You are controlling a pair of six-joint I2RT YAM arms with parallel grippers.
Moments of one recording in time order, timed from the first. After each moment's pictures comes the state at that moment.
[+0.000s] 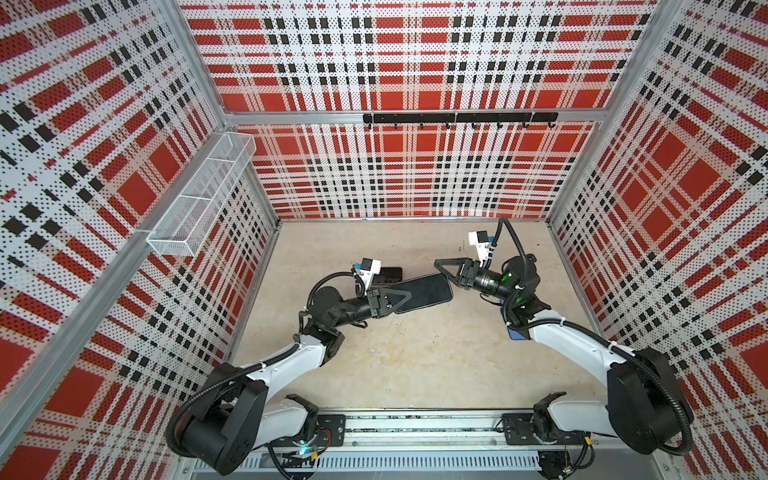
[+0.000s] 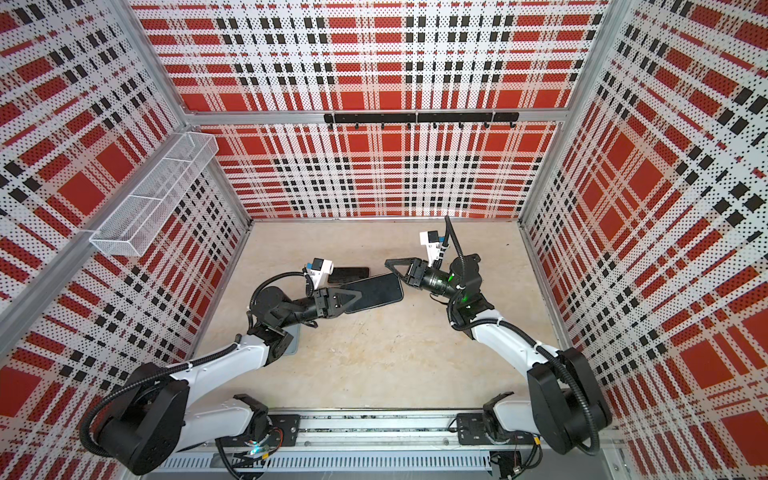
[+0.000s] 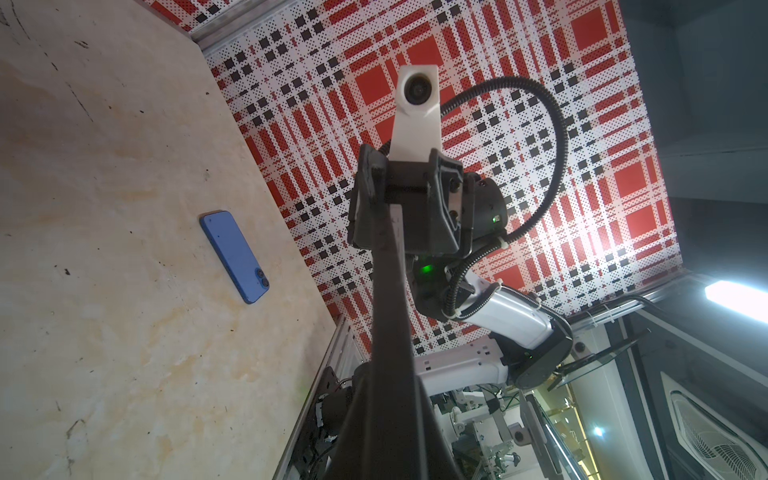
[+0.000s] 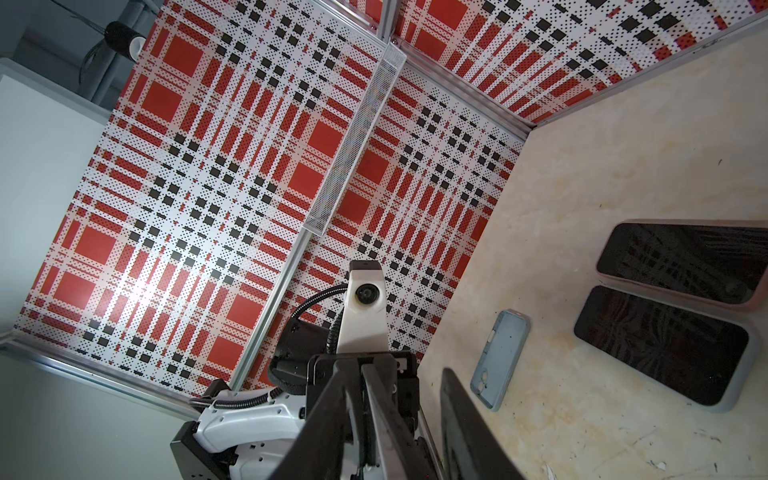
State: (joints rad) left arm -0.45 1.24 0.47 0.94 0.87 -1.25; right arm 0.44 1.32 0.74 0.70 -0.73 1.13
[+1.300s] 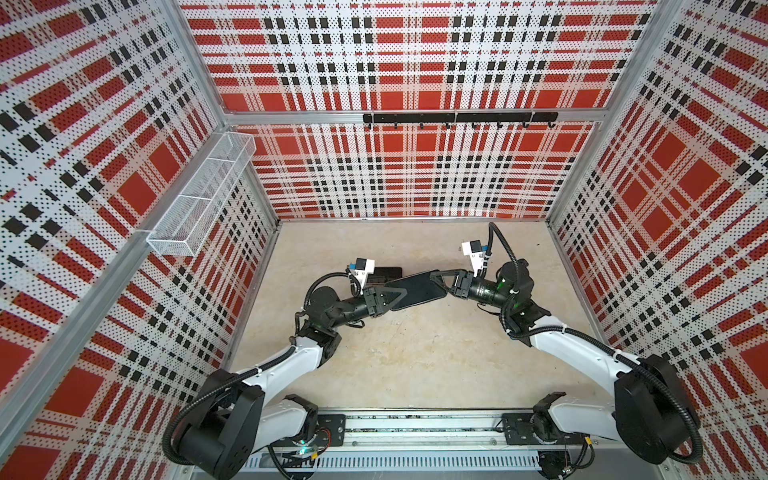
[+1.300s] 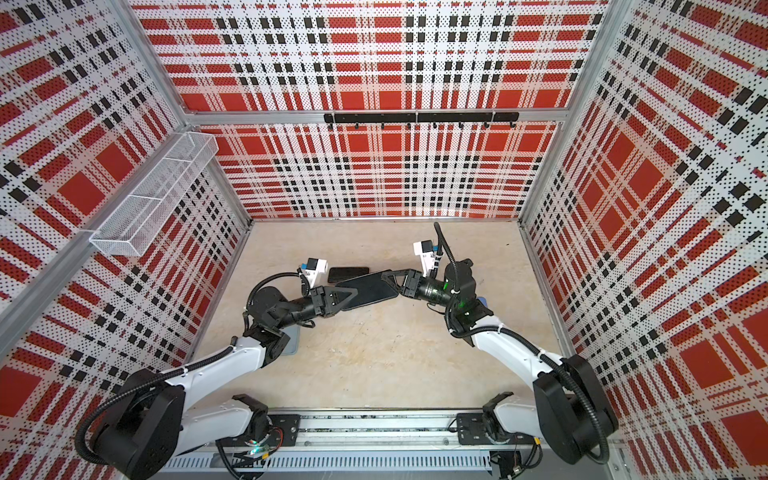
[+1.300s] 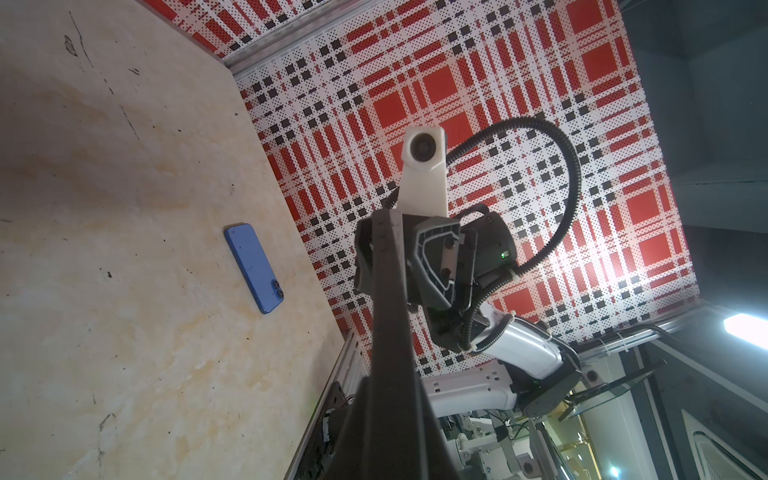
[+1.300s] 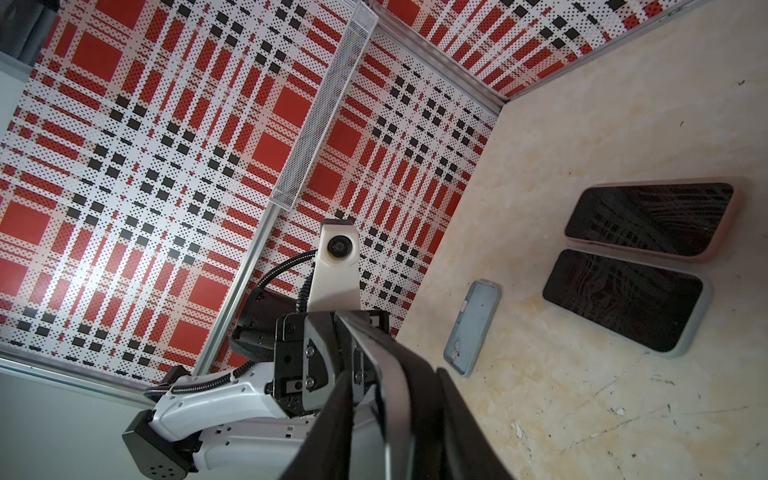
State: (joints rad) left arm -0.42 1.20 0.46 0.89 0.83 -1.25; right arm 0.49 1.28 0.70 0.56 -0.69 1.02
